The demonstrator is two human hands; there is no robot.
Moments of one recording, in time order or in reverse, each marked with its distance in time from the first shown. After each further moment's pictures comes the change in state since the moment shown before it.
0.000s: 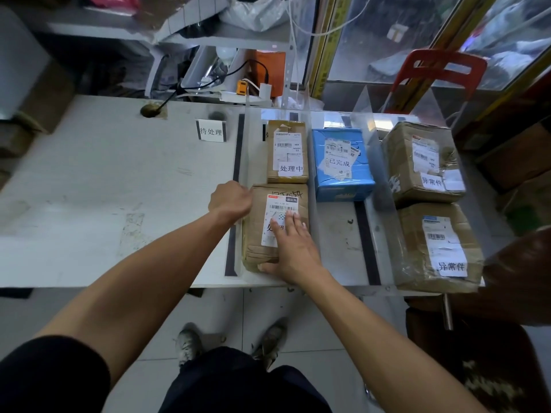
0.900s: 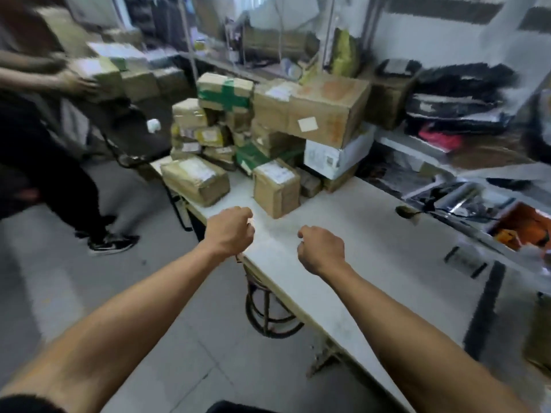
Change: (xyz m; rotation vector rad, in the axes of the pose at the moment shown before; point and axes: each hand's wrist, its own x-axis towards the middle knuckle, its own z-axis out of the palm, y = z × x) left_hand -0.139 -0.443 -0.292 0.183 0.487 -0.298; right_hand 0.057 -0.480 0.017 -0.257 0.200 -0.656
